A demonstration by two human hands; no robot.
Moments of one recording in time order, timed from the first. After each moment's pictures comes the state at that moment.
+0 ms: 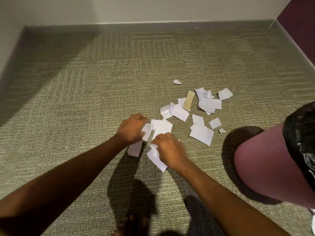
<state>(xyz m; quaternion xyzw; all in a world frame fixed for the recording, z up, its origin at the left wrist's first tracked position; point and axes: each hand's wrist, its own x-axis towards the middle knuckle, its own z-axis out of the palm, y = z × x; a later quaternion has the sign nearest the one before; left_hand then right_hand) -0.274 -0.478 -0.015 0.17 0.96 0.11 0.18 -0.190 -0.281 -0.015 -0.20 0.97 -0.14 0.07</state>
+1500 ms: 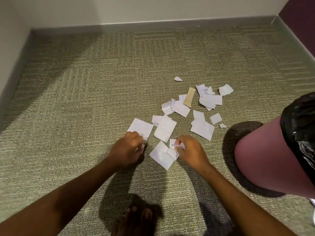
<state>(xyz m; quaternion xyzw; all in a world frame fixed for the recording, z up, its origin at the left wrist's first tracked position) -0.179 -0.511 -0.045 0.24 0.95 0.18 0.03 -0.160 -0.213 -0.026 -0.02 0.95 -0.31 0.10</state>
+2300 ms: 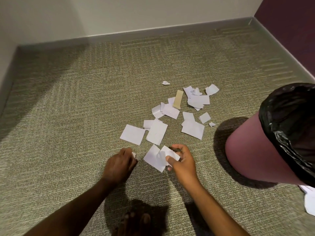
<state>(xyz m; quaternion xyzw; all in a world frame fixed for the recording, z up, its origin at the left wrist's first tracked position) -0.140 -0.510 -0.055 0.15 0.97 0.16 0.06 -0.099 -0.245 -0.010 0.26 0.67 -0.69 0.08</state>
